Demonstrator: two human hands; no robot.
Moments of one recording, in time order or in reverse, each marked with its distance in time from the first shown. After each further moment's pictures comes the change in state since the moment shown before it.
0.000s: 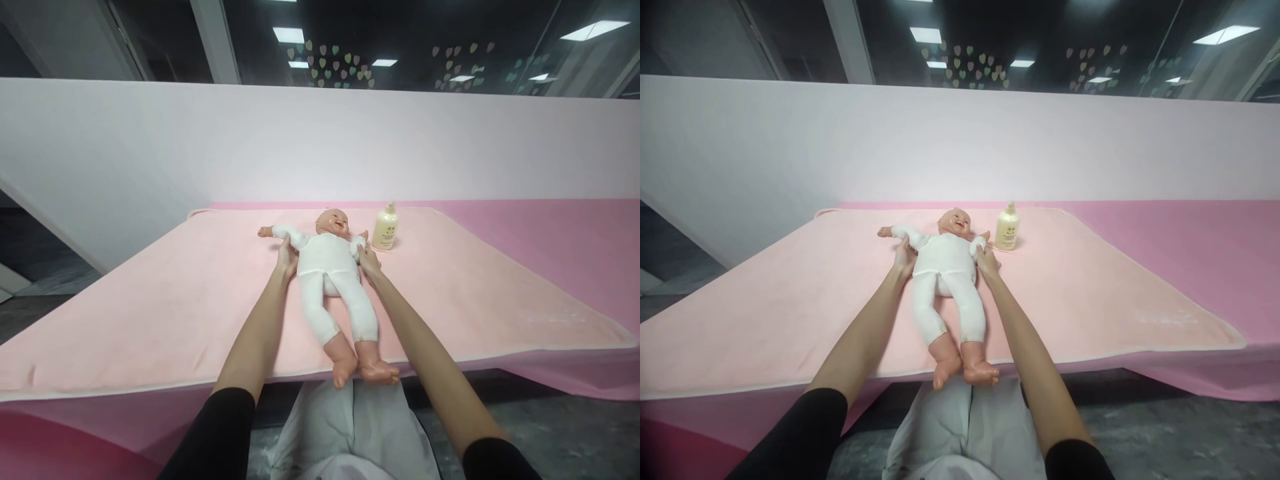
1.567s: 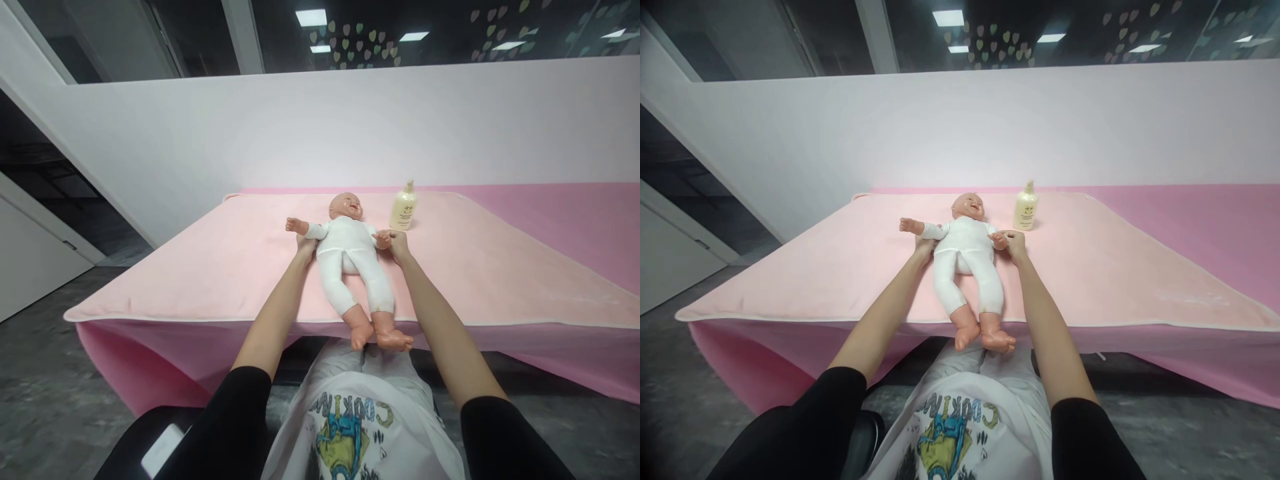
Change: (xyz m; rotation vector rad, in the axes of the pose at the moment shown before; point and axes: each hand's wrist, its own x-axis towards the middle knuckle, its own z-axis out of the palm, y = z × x) left_hand -0.048 -0.010 -0.016 0.479 0.172 0.192; right_hand -0.019 0.019 -0.027 0.706 -0.093 -0.277
